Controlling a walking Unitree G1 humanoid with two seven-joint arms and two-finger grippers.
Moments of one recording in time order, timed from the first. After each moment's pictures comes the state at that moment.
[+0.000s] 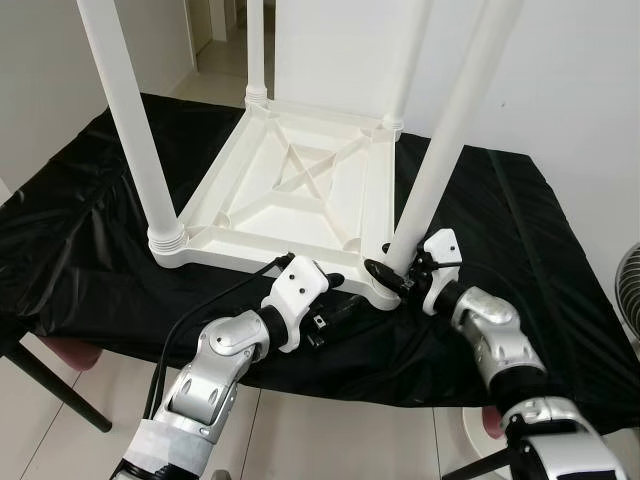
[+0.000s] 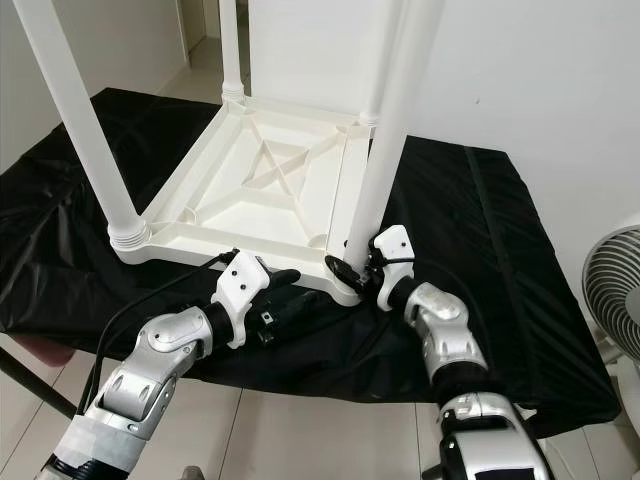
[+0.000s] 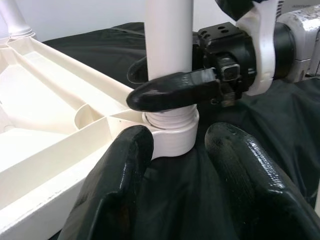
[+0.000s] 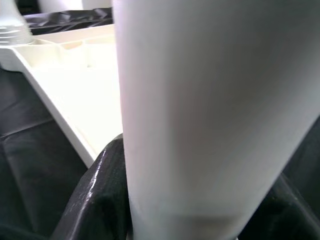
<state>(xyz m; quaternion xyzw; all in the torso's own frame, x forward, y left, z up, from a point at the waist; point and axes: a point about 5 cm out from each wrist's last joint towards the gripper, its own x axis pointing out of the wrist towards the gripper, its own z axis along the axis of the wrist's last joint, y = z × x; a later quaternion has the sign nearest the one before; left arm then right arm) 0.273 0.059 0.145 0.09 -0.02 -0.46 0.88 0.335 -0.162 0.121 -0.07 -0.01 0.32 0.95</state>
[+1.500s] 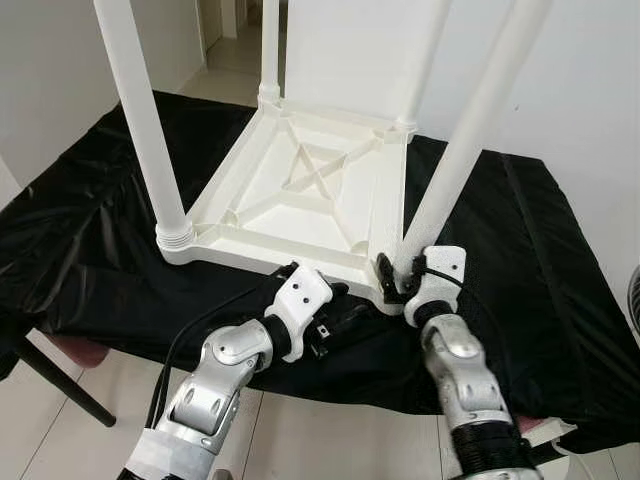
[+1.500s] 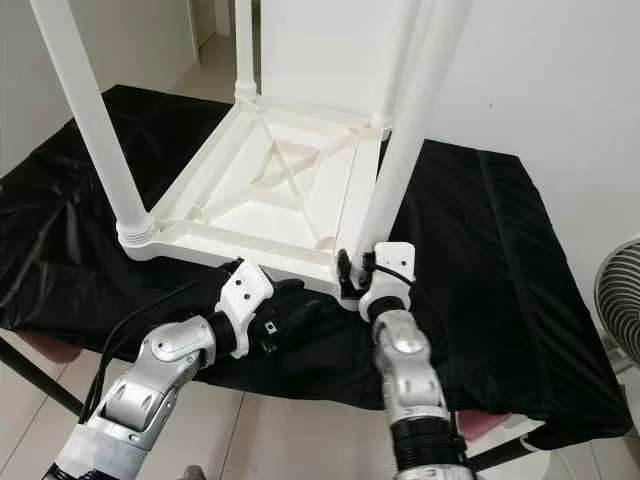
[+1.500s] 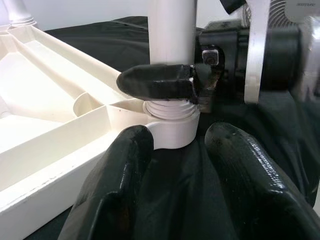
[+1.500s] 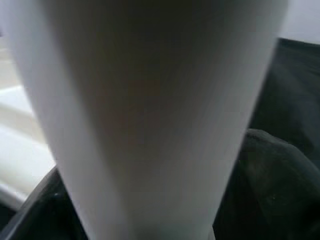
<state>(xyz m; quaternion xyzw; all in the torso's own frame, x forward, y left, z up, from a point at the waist) 0.266 0.055 0.140 0.09 -0.02 -0.47 0.88 0.314 -0.160 0.124 -0.01 -0.01 0.12 0.99</state>
